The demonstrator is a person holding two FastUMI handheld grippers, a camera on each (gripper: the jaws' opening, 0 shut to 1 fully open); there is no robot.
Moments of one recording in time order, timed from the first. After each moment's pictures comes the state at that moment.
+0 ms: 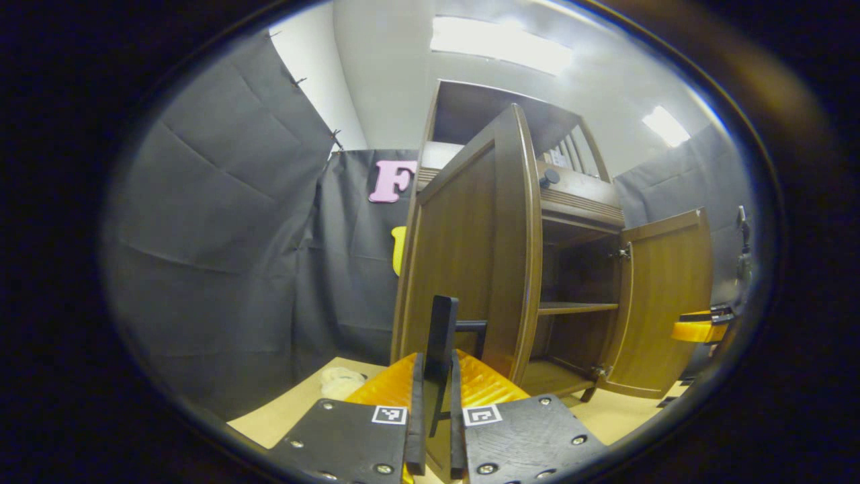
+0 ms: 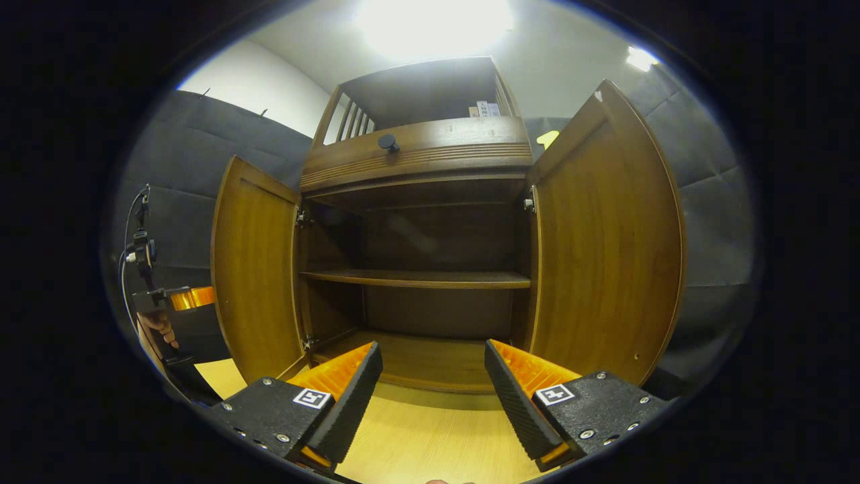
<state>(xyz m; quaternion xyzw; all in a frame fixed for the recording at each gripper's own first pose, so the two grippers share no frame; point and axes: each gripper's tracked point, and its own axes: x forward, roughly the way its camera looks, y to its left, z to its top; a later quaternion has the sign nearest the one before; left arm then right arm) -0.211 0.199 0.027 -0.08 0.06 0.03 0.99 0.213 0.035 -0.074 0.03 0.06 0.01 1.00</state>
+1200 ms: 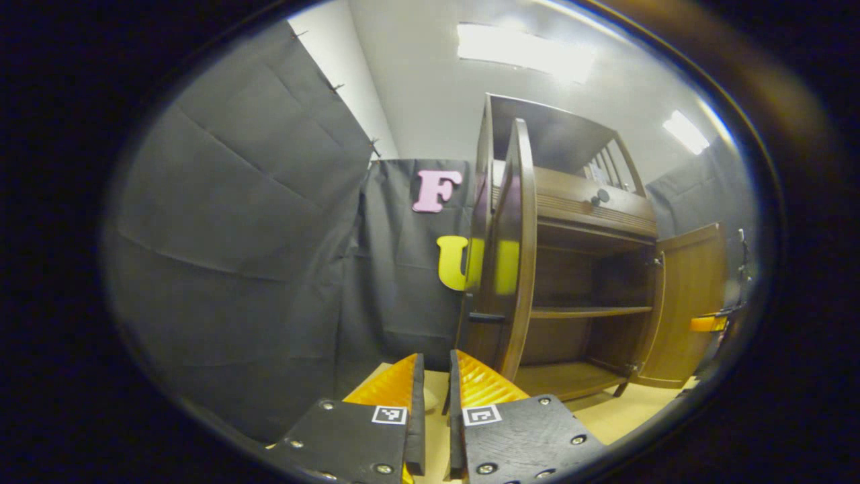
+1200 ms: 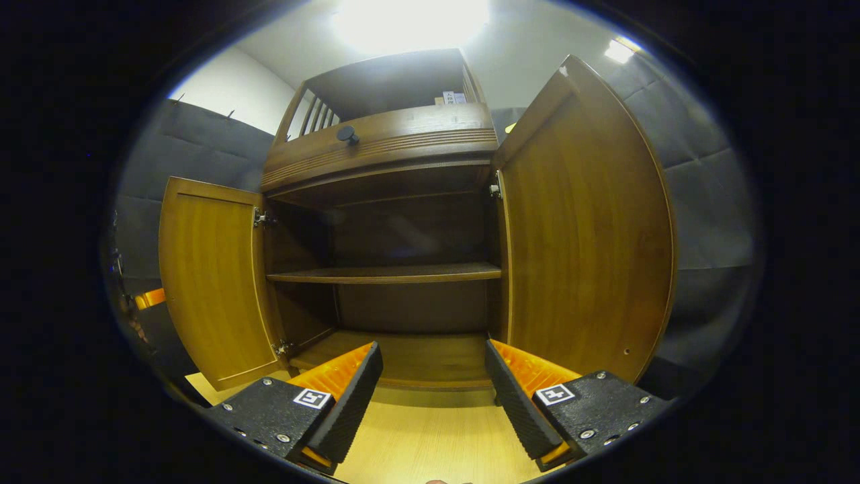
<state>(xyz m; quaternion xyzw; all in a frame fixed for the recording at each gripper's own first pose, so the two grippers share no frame) -0.265 0.321 0.045 -0.07 0.04 0.11 0.99 0.209 0.009 -0.086 0.04 0.08 -0.05 0.99</state>
